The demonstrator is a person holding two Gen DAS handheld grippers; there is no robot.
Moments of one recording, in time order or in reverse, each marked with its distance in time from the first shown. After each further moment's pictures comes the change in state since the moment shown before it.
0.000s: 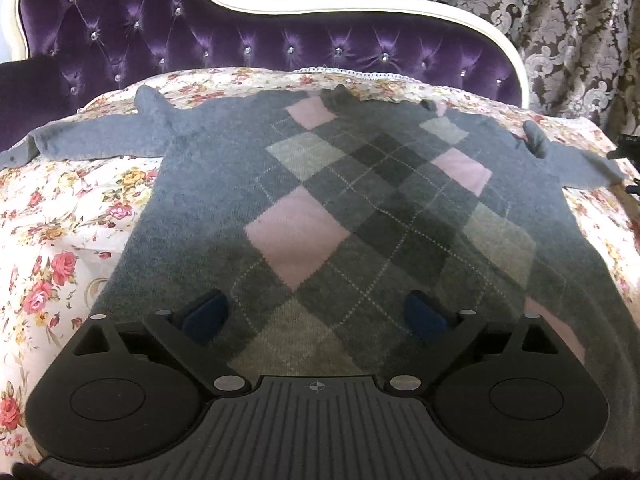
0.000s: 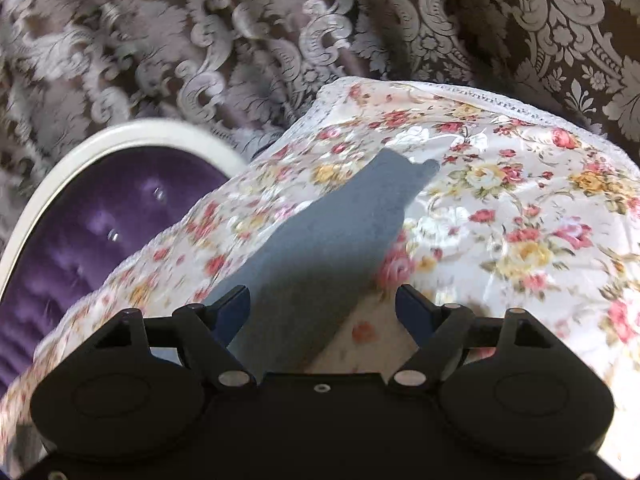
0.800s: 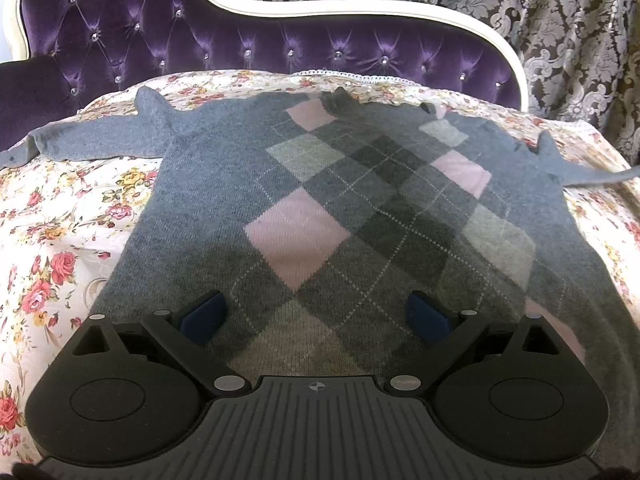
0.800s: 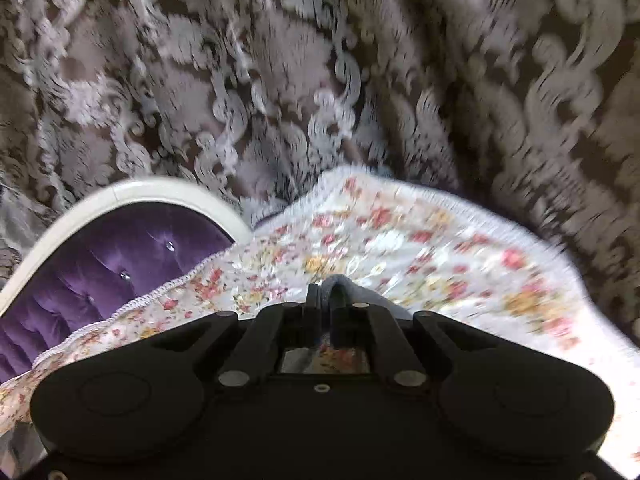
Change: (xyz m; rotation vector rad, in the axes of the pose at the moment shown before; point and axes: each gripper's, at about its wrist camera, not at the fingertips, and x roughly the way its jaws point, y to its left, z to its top) left arm 0.000 0.001 -0.001 -0.004 -0.014 -0.004; right arm -0.094 -0.011 0.044 -0.143 -0.112 -0.010
